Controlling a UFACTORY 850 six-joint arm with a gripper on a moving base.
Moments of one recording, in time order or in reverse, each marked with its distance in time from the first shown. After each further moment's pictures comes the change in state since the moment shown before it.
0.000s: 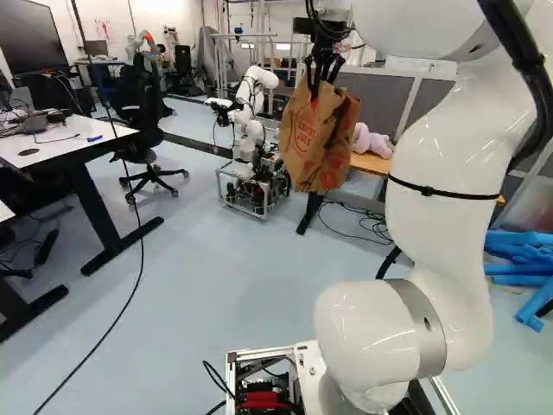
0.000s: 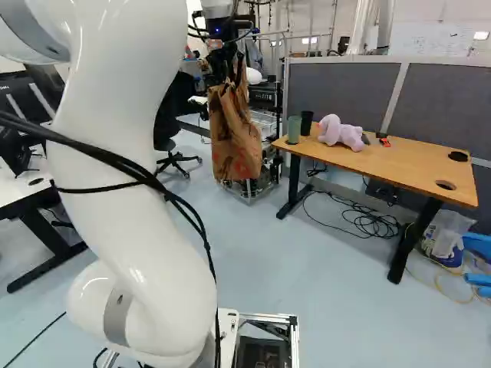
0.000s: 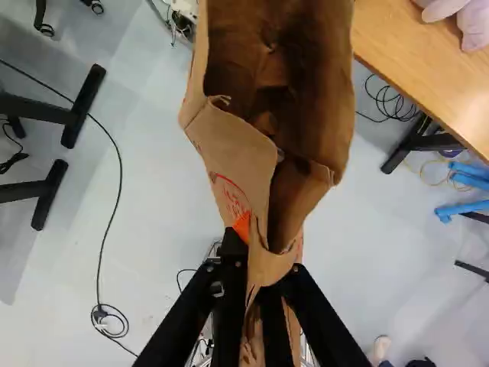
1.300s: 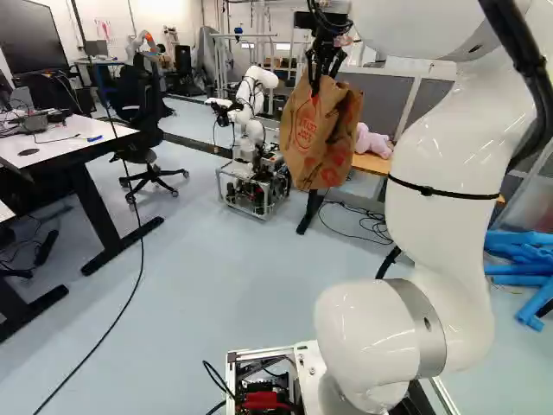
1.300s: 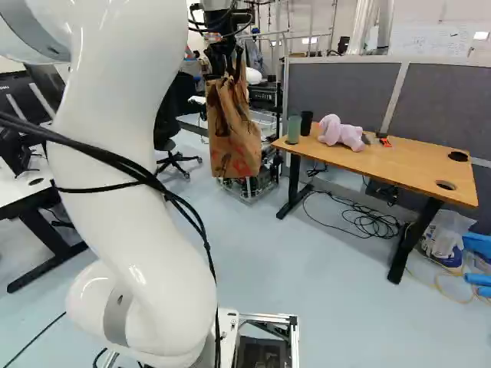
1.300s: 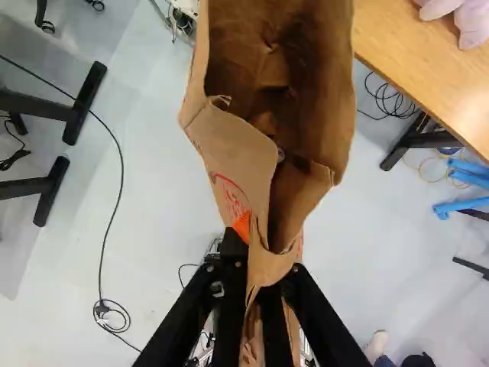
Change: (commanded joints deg) arm 0.0 0.0 -1.2 0.0 -1.8 0.0
